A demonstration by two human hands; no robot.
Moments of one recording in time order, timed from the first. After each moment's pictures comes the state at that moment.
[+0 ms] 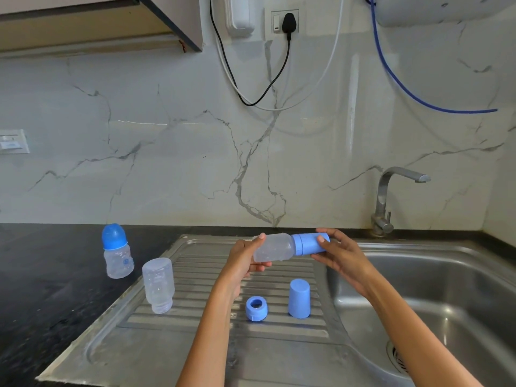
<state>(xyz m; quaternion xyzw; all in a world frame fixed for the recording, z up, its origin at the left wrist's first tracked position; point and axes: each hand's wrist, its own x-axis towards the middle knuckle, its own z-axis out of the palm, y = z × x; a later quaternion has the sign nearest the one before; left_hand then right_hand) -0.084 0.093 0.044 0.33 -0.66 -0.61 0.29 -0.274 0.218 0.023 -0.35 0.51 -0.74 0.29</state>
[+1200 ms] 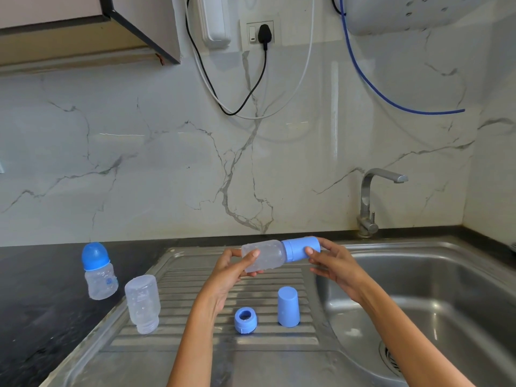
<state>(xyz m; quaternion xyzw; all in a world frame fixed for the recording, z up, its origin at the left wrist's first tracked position) -0.080 0.090 0.042 0.27 -0.68 -0.62 0.28 -0.269 0.238 0.029 -0.35 0.57 -0.69 0.28</state>
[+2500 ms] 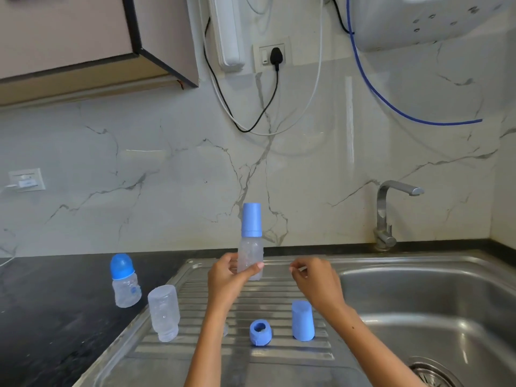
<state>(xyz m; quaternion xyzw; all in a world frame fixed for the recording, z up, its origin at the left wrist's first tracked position) -0.072 0.073 0.042 0.32 -0.71 -0.44 0.44 -0.211 0.198 0.035 -0.43 0.80 -0.41 -0.07</state>
